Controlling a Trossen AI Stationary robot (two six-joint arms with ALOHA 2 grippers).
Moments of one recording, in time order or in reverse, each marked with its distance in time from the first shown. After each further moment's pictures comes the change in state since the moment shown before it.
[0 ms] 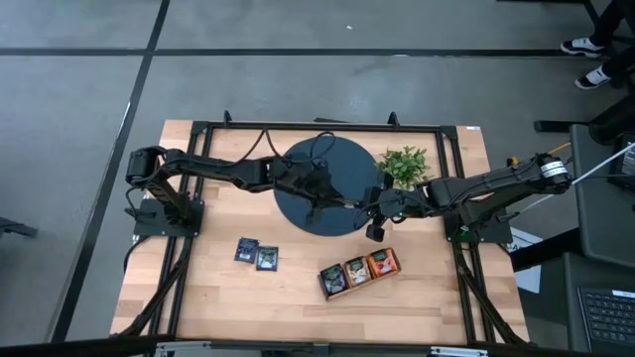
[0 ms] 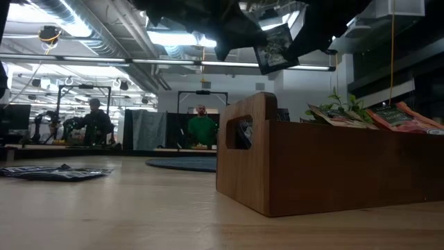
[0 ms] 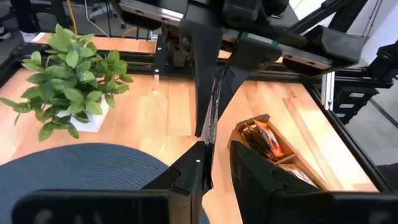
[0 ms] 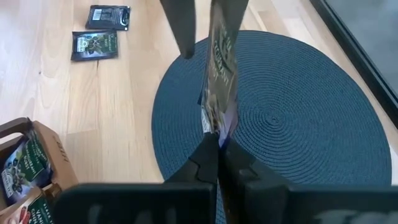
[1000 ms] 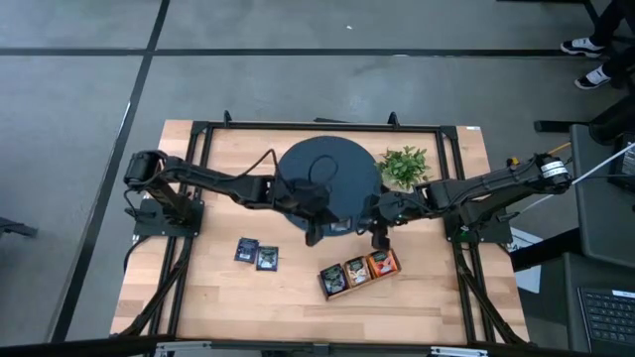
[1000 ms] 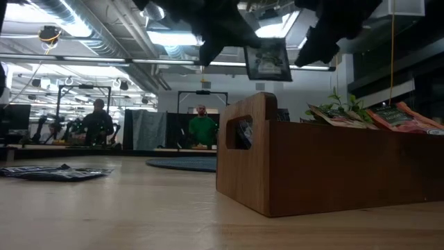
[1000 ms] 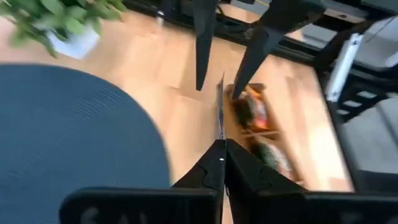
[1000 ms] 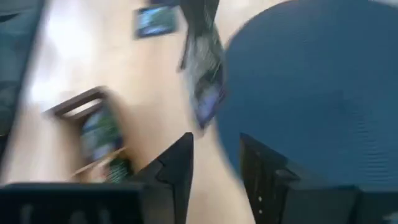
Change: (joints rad) left arm -0.147 0.002 0.002 -0.134 -0.180 -0.277; right arm 0.003 0.000 -0.040 0.021 -0.220 0.056
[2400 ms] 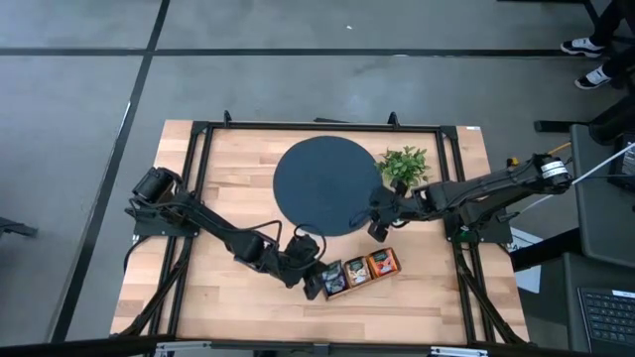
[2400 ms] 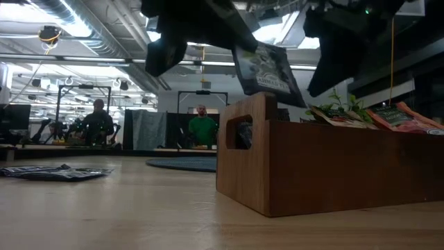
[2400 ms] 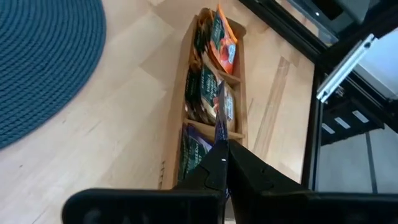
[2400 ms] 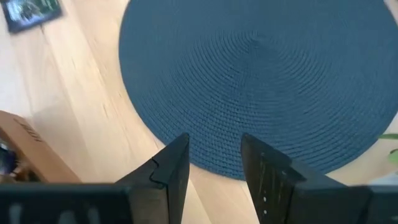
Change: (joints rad) left arm -0.401 0.154 -0.002 0.041 -0.442 -0.613; right arm 0.002 -0.002 -0.051 -0.147 0.231 0.284
